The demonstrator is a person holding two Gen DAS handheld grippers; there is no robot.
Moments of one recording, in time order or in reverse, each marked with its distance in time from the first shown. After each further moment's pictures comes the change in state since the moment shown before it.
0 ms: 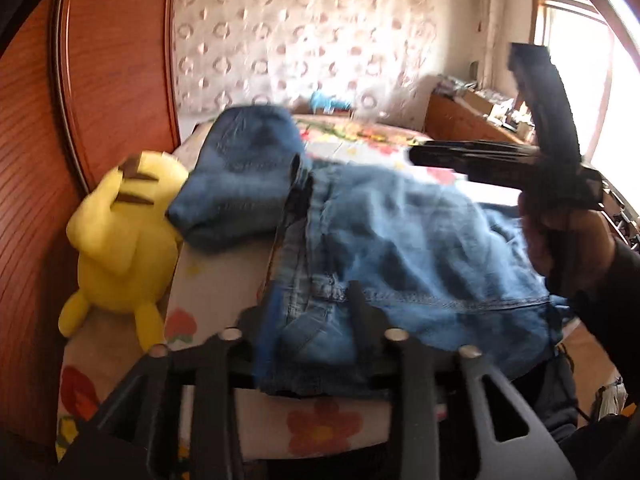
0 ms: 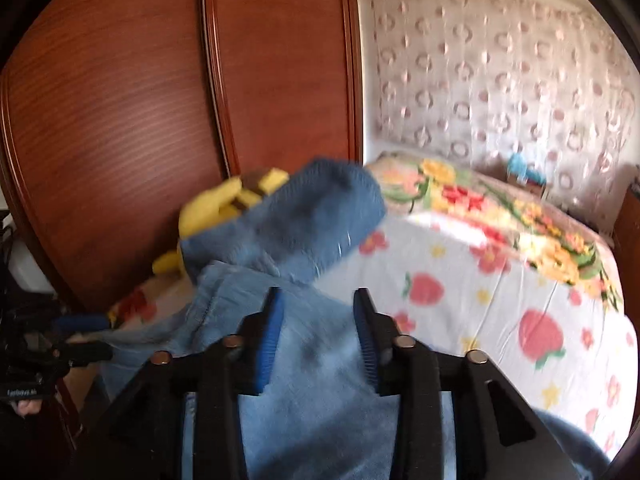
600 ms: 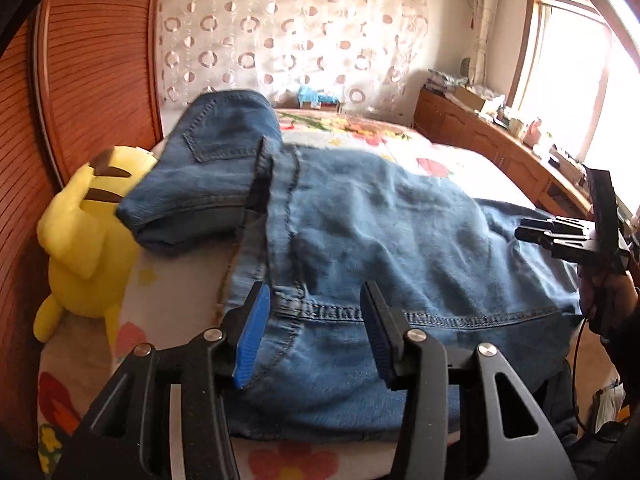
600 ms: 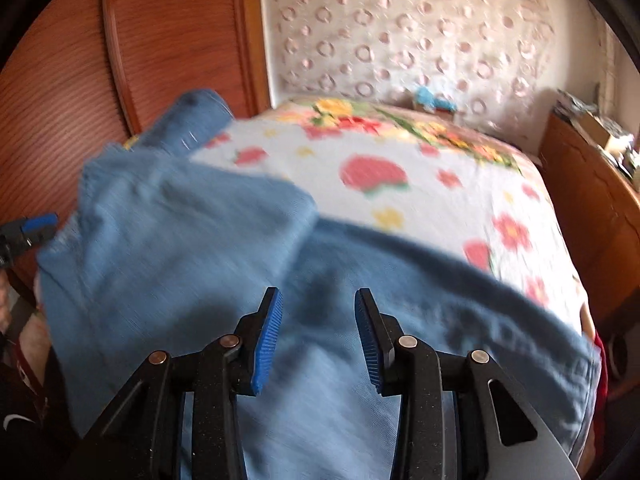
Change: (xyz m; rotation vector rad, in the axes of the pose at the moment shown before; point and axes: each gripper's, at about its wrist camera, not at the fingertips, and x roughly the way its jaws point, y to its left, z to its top) left arm 0.040 -0.013 0.011 0.014 0.021 -0.048; right arm -0.083 -0.093 -0.122 0.172 0.150 -0.254
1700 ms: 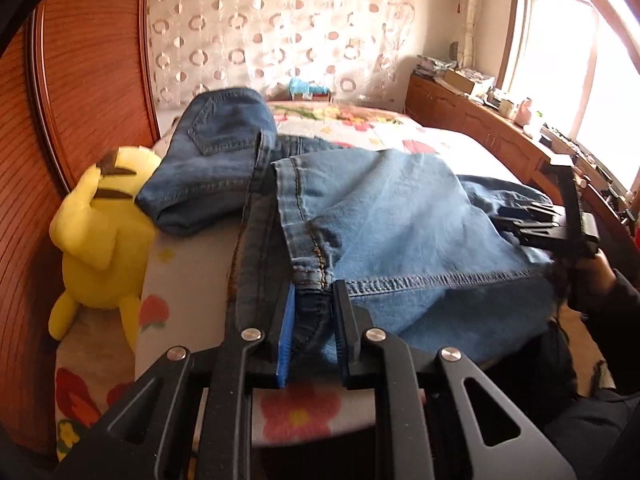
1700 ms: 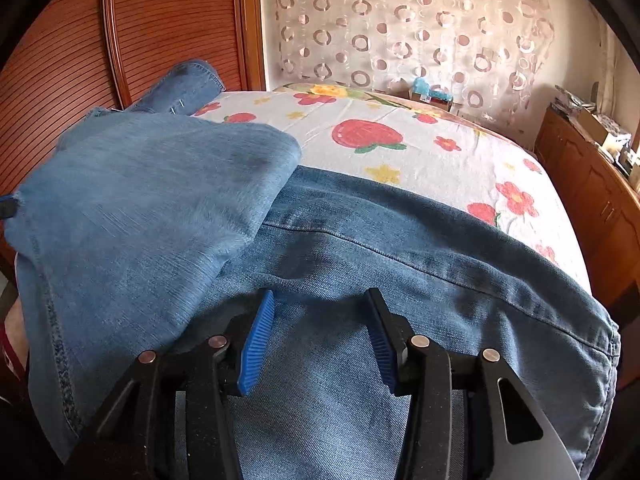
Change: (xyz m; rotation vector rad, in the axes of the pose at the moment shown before) left arm -0.050 0.001 -0.014 0.046 0.037 -0.012; right arm 0.034 0.005 -0.021 -0.019 -0.002 -0.008
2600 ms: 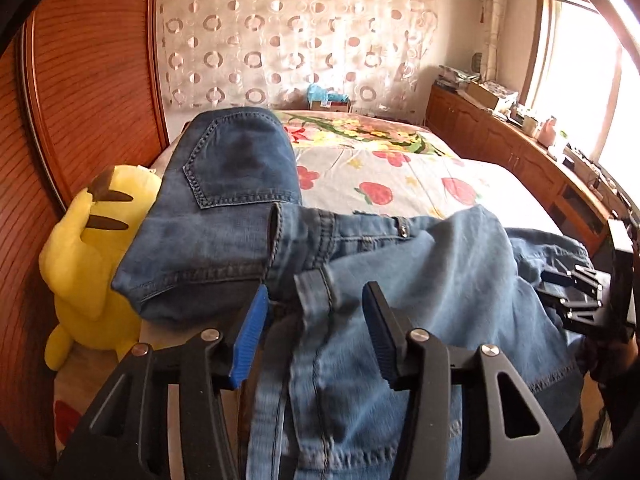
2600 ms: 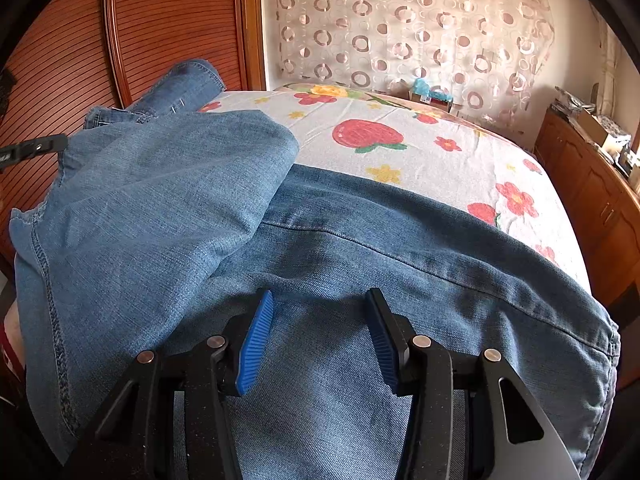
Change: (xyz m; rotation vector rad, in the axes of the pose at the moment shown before) left arm 0.073 0.024 0.077 -0.051 -0.024 0.046; right arm 0.004 0.001 -0.002 -0.004 -0.005 -0.002
